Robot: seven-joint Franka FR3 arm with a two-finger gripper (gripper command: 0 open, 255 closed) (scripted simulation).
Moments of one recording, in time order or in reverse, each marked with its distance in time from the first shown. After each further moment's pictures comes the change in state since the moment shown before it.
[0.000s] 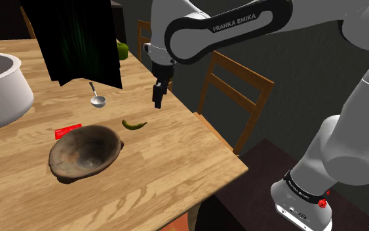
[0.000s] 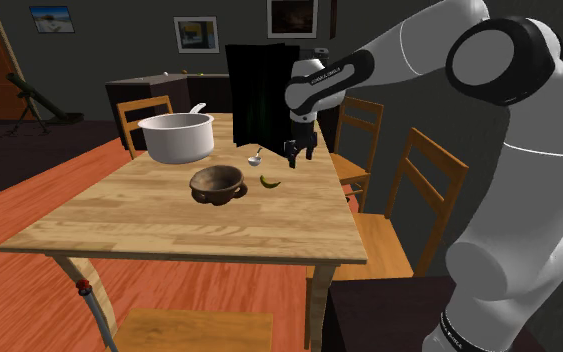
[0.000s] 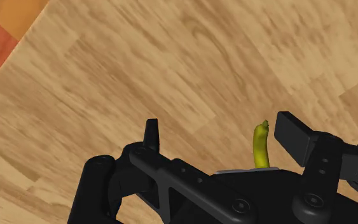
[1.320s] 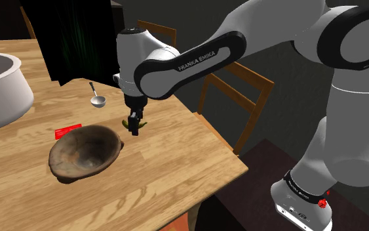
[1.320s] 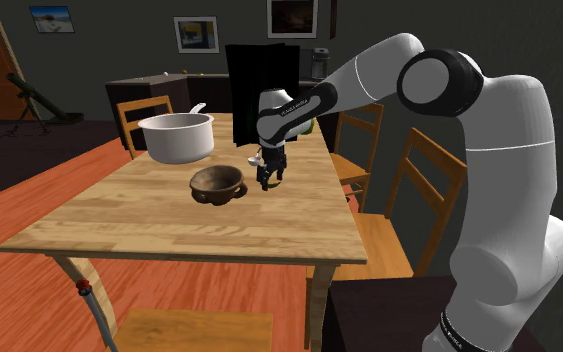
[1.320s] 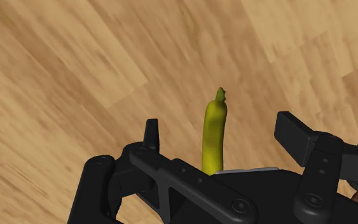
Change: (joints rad) arm 0.101 0.280 0.051 0.157 -0.086 0.086 0.021
